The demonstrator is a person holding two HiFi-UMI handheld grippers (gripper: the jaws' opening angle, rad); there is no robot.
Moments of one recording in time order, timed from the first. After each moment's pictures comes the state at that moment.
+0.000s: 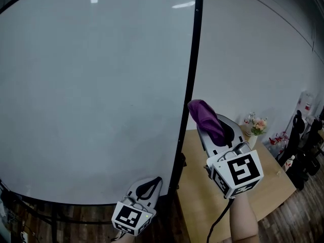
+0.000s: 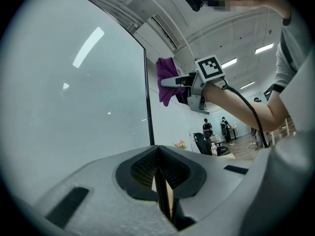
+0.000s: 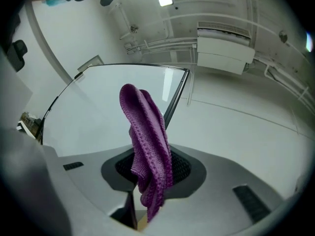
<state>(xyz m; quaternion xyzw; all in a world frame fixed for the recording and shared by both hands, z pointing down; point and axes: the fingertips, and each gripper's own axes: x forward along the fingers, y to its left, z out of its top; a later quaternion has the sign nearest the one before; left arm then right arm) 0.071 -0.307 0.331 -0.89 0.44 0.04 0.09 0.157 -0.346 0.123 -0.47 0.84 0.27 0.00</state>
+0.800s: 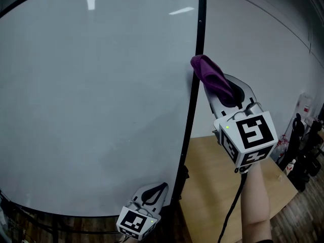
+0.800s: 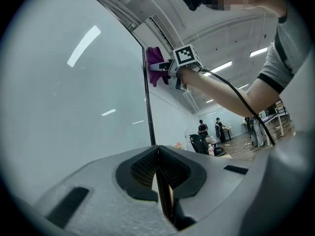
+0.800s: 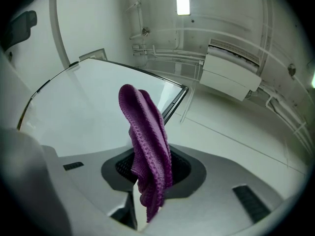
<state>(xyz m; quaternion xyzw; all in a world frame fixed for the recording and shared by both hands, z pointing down) 0.077 -0.330 0.319 -0.90 0.41 0.04 0.11 0.150 -0.380 0.003 -0.50 0.78 0.37 0.01</state>
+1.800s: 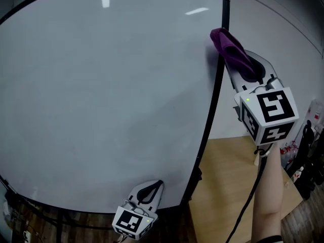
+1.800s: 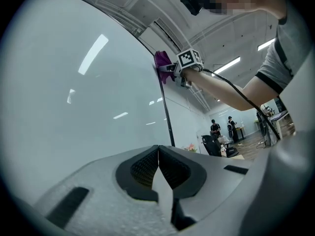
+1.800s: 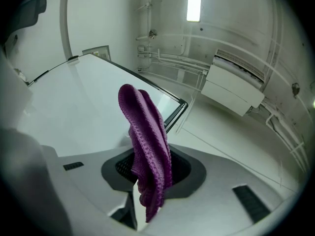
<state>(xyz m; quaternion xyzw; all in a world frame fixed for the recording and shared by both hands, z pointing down) 0.013 -0.321 0.299 -0.87 0.48 0.06 0.11 0.133 -0.379 -0.068 -0.51 0.74 0.43 0.01</state>
